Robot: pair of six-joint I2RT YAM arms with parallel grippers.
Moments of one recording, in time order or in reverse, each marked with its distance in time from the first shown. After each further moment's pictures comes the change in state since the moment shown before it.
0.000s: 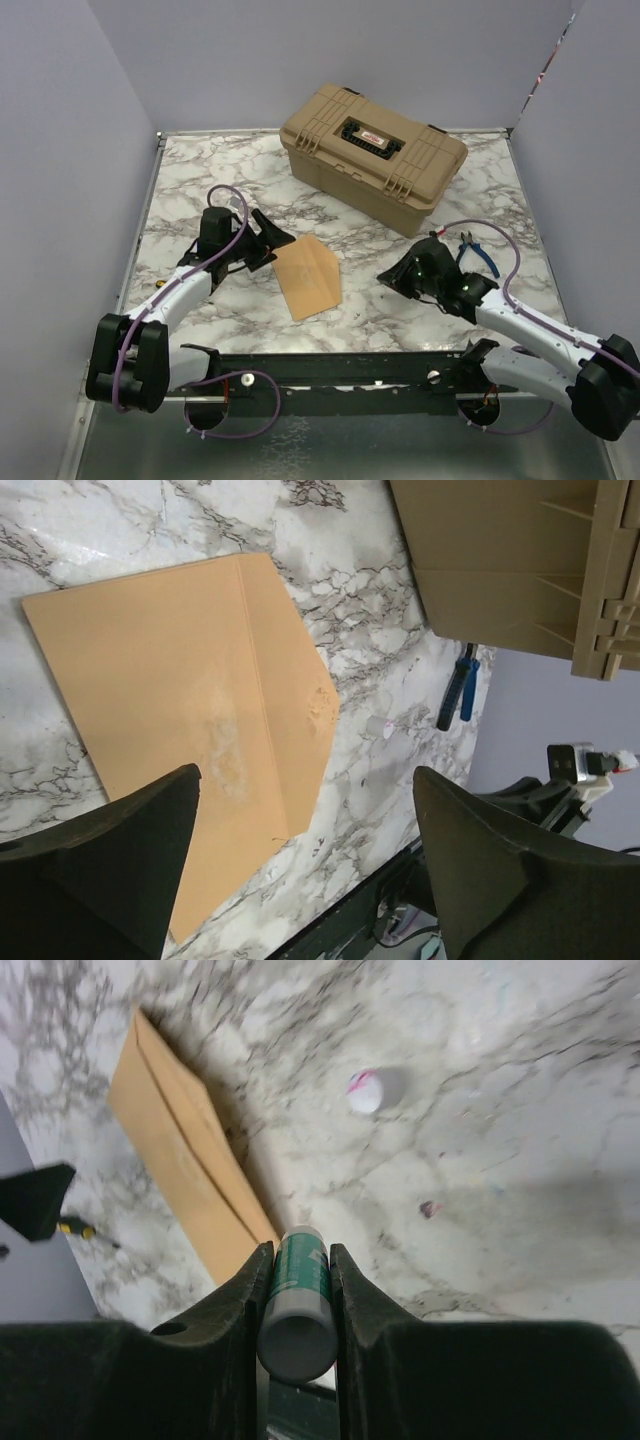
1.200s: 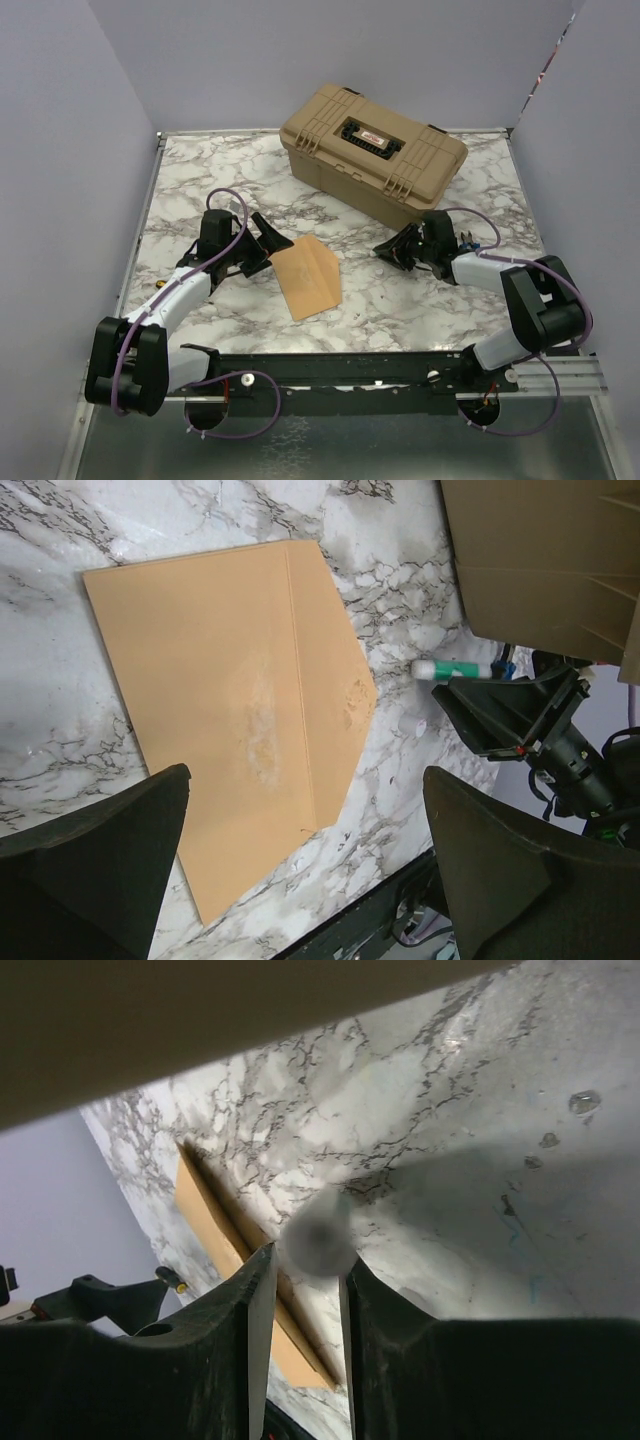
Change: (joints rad) left arm 0.000 -0.019 0.000 -0.097 -0.043 0.041; right arm -0.389 0.515 0.027 0.537 -0.406 -0.007
